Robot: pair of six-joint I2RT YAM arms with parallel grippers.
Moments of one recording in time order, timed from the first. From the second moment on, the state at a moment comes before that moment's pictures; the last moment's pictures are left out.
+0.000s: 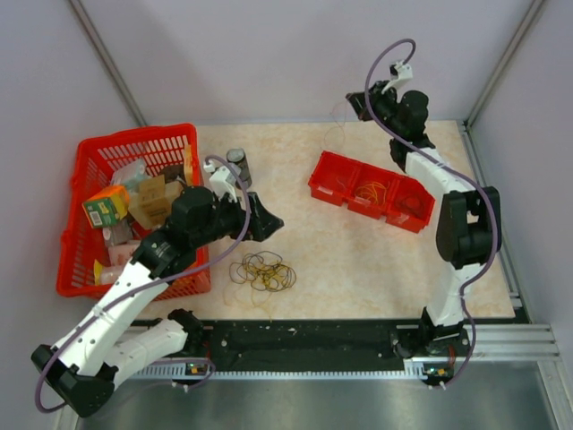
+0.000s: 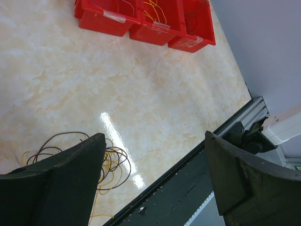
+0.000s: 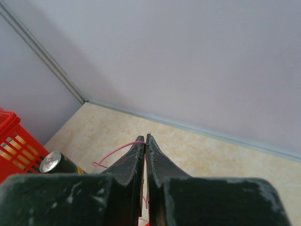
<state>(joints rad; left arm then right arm) -0.60 0.88 0.96 -0.46 0.22 -0.56 0.20 1.91 1.51 0.52 -0.41 0.42</state>
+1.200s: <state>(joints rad) -0.60 0.86 0.95 -0.47 0.26 -0.55 0.29 1.78 1.01 0.61 -0.19 0.33</state>
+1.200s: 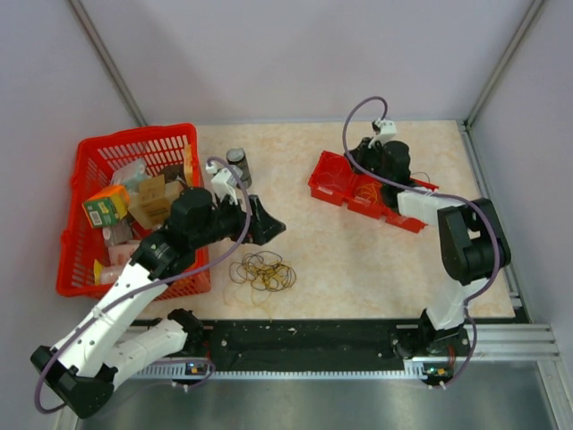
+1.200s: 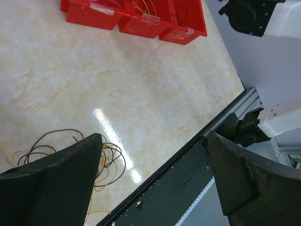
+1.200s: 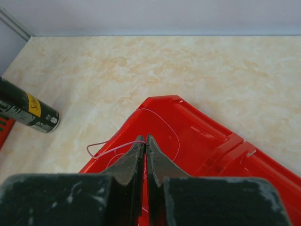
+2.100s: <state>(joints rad) -0.74 1.08 0.86 -0.47 0.24 -0.54 0.39 1.90 1.39 -0.13 -0.10 0.26</state>
